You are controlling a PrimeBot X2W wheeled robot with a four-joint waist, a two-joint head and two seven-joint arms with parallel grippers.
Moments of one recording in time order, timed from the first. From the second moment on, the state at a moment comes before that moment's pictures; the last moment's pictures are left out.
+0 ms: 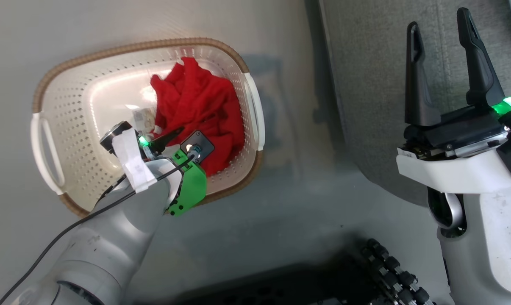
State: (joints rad) left arm -0.94 0.07 -0.87 1.24 -0.07 -0.13 -0.14; right arm -0.40 -0.09 0.09 -0.20 0.11 0.13 -0.26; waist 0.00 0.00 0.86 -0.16
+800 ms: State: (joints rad) left arm -1.03 0.15 -1.14 1.25 -0.20 -0.13 -0.20; right arm -0.41 -0.05 0.11 -0.18 0.10 0.13 -0.26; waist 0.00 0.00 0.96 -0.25
